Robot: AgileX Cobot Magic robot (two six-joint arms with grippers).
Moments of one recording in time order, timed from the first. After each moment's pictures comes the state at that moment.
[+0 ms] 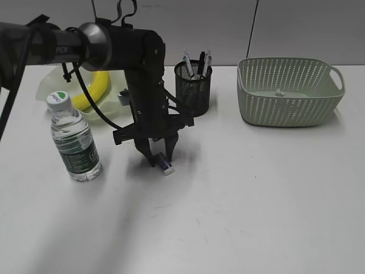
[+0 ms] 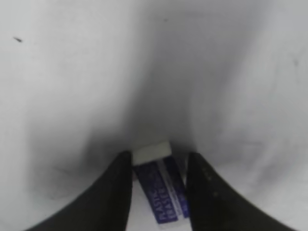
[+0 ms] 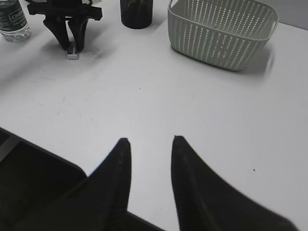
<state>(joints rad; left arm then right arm) -0.59 2.37 -1.86 -0.15 1.14 -0.82 0.52 -0.01 -0.51 -0.05 1.04 0.00</state>
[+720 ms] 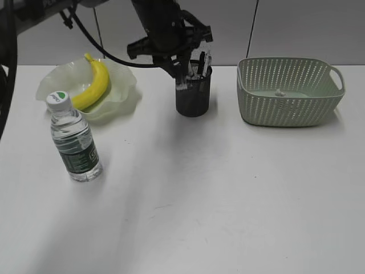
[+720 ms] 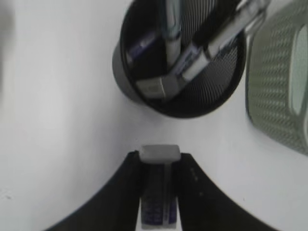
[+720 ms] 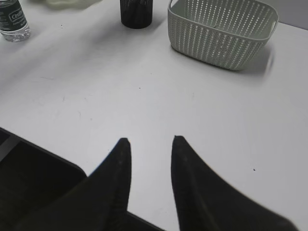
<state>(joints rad) -0.59 2.39 -2.37 -0.02 1.21 -0.63 0.52 -0.01 -0.51 -0.05 1.04 0.00</state>
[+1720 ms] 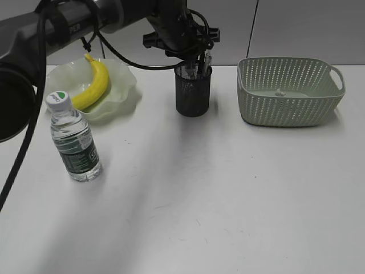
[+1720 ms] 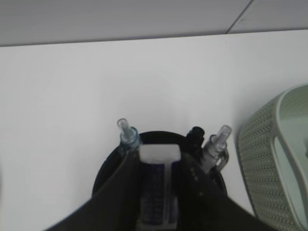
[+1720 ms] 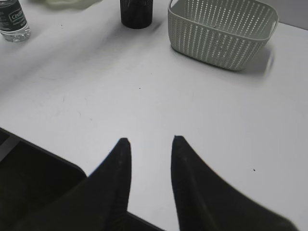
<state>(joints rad) -0.61 2.48 -2.39 0.14 0.83 -0.53 0.52 -0.01 -0.51 -0.05 1.04 0.00</state>
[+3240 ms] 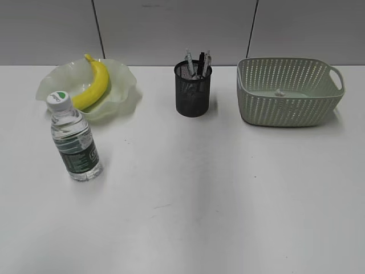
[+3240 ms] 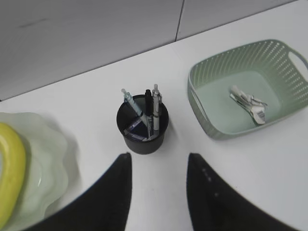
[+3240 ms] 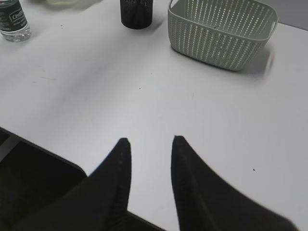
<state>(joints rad) -0.73 2.00 -2.31 0.20 1.22 -0.33 0.52 -0.01 -0.51 -0.05 1.04 0.00</state>
